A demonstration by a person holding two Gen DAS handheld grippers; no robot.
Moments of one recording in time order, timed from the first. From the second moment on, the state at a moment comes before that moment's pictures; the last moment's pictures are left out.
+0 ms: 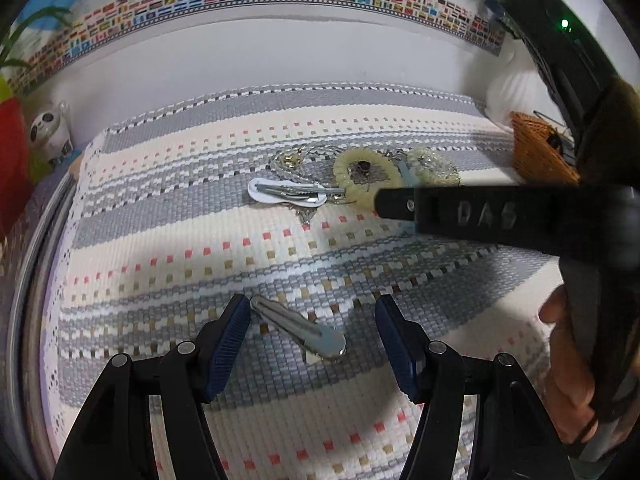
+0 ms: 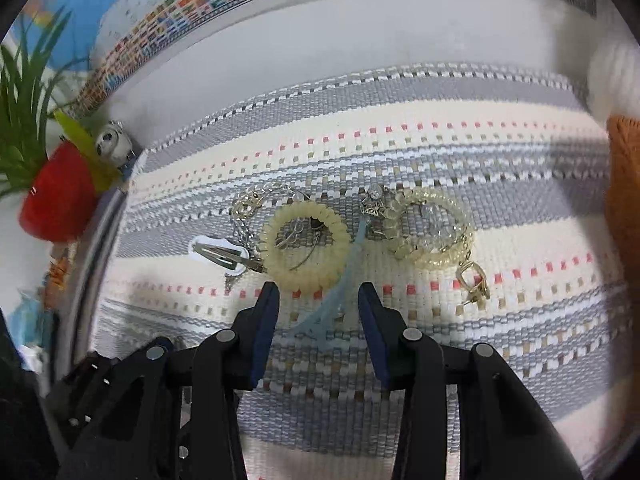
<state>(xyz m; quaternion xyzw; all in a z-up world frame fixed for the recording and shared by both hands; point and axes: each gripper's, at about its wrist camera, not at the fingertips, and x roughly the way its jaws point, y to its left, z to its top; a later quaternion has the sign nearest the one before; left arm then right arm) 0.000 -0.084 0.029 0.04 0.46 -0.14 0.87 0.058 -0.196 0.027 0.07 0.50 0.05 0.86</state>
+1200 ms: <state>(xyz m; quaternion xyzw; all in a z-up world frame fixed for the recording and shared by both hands) -0.068 -0.196 0.135 0.09 0.34 -0.36 0.87 -0.112 -0.391 0.169 0.13 0.35 0.00 0.93</state>
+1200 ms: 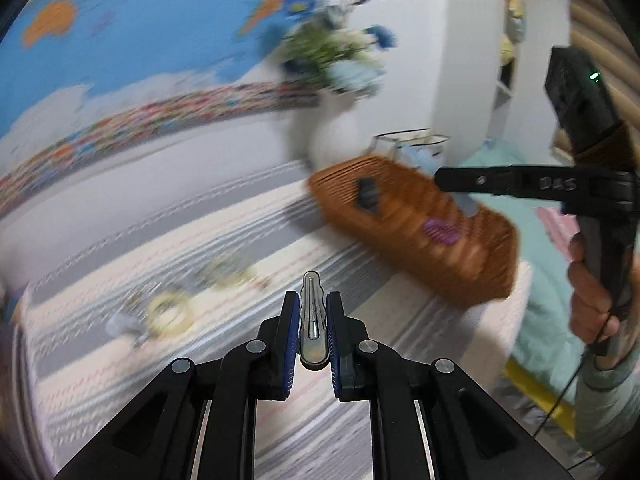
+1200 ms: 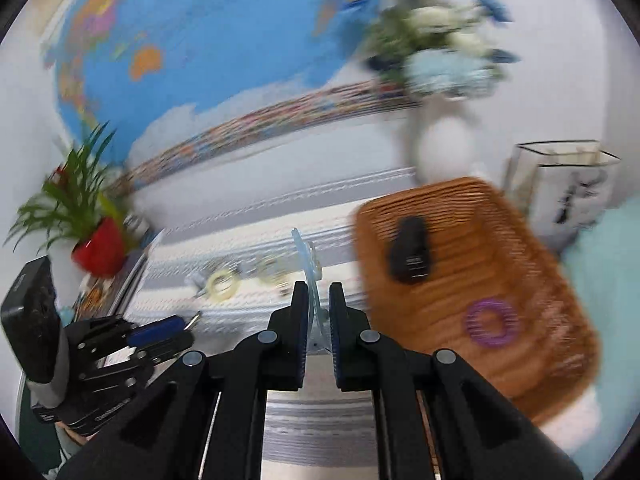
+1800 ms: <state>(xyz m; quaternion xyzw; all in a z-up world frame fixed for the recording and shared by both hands) -0.030 -0.385 0.104 0.13 0.40 -0.43 0.80 -0.070 -0.516 0.097 0.18 0.45 -0.07 0.87</state>
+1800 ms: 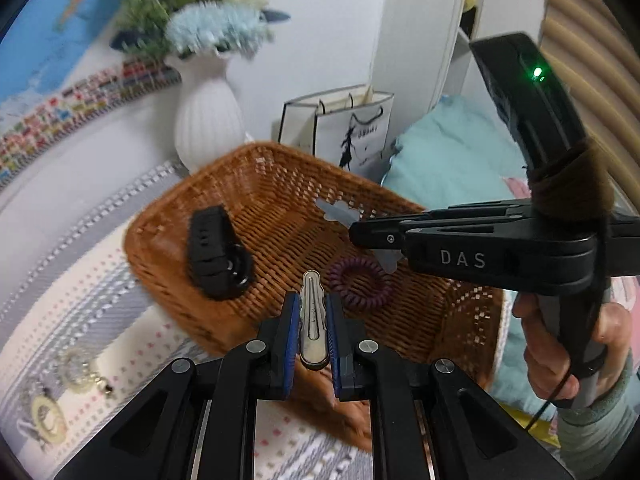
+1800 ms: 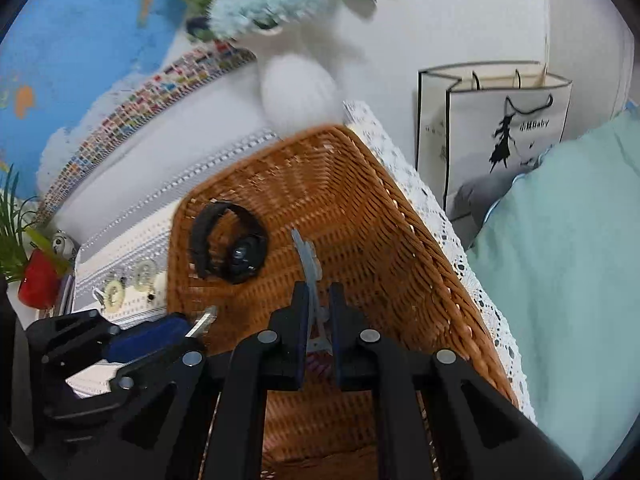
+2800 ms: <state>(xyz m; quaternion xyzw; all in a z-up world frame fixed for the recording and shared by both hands) -0.032 -0.270 0.156 0.05 0.36 -0.40 0.84 -0.087 -0.475 0.138 0.17 0.40 -0.03 0.90</state>
